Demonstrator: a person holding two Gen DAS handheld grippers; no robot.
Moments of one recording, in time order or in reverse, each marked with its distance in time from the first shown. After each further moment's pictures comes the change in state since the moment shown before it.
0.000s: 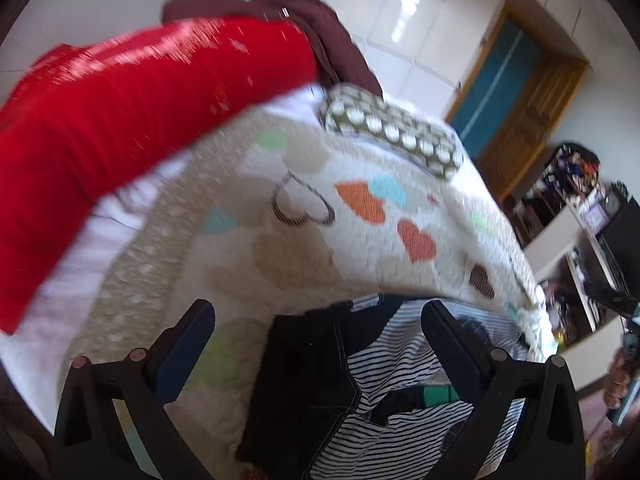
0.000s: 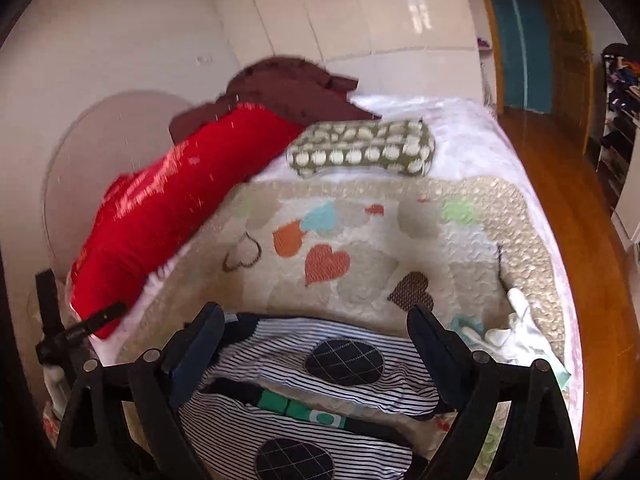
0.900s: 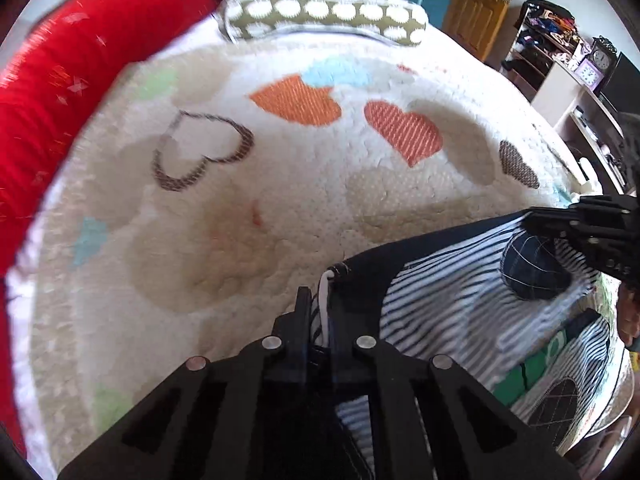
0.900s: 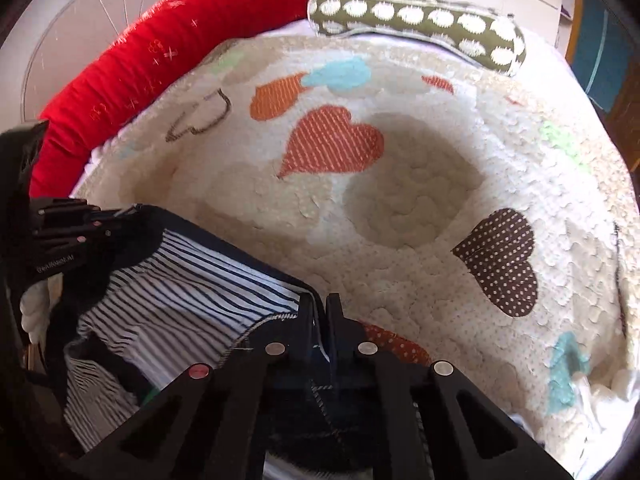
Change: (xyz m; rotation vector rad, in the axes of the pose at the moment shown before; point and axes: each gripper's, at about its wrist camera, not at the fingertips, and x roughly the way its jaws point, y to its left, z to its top) left arm 0.134 -0.070 -0.007 0.370 0.236 0.045; right arm 0.180 -0.014 -0.052 -0.198 0.293 0.024
